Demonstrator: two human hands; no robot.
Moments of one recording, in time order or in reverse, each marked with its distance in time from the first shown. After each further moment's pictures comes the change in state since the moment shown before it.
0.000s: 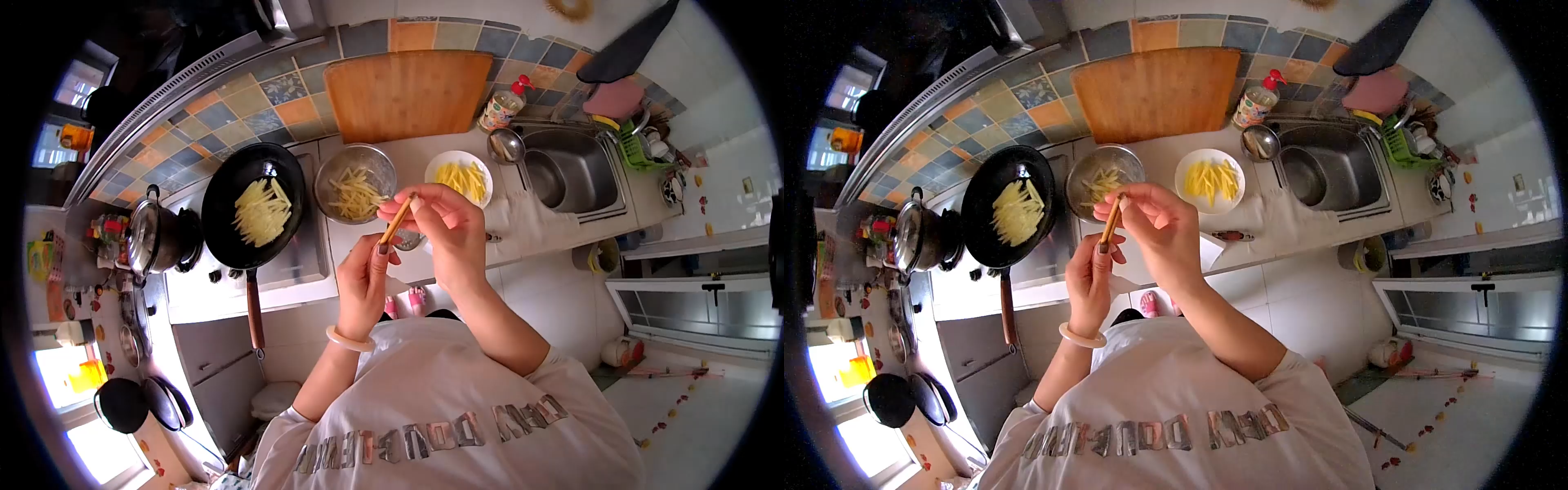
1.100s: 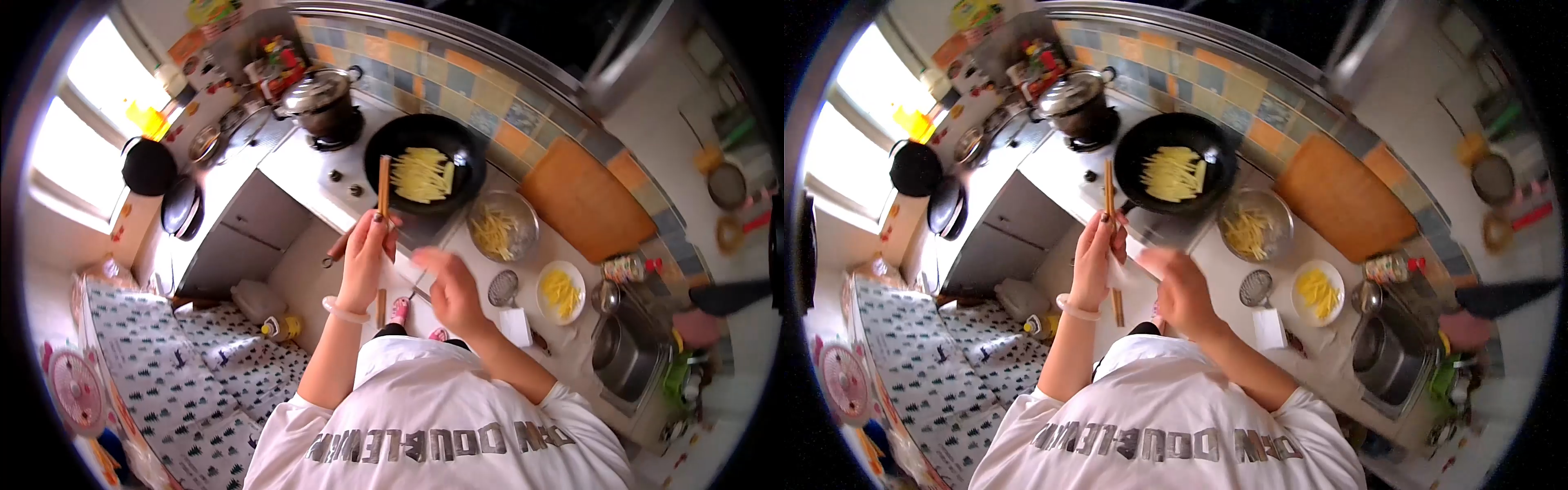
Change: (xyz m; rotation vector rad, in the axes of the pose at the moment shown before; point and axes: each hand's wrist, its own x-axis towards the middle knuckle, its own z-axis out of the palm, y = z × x) left_hand -0.082 0.012 -0.127 -0.422 0.726 -0.014; right_hand -0.034 0.098 0.076 -0.538 -0.993 -0.540
